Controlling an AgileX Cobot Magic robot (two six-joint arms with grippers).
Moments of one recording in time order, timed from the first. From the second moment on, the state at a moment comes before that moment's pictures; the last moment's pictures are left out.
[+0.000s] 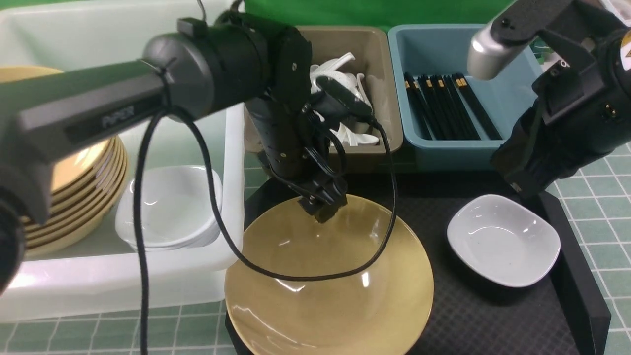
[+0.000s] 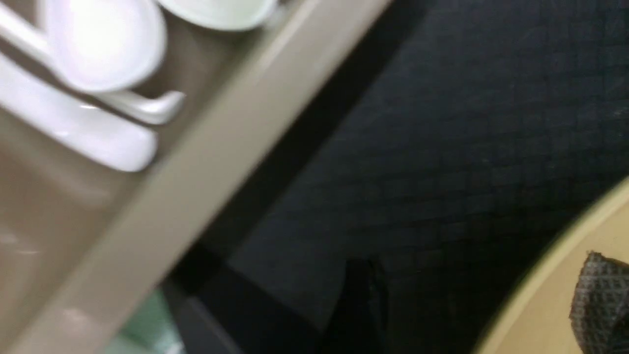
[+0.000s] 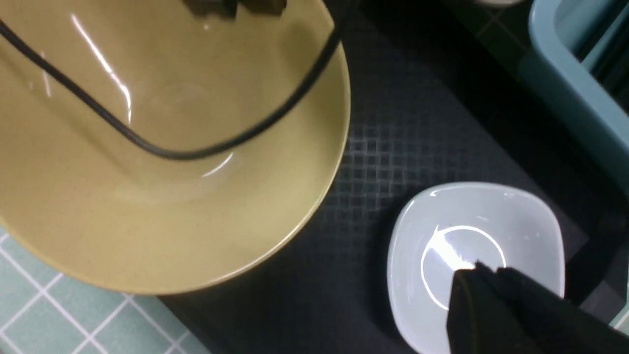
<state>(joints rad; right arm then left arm) 0.48 1.34 -1.33 0.05 1.13 -0.29 -0.57 1.97 -1.58 -0.07 1.04 0.38</state>
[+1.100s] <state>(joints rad) 0.79 1.36 -1.68 0.05 1.04 -0.40 -0.22 1.55 -1.58 -0.47 1.17 0.27</state>
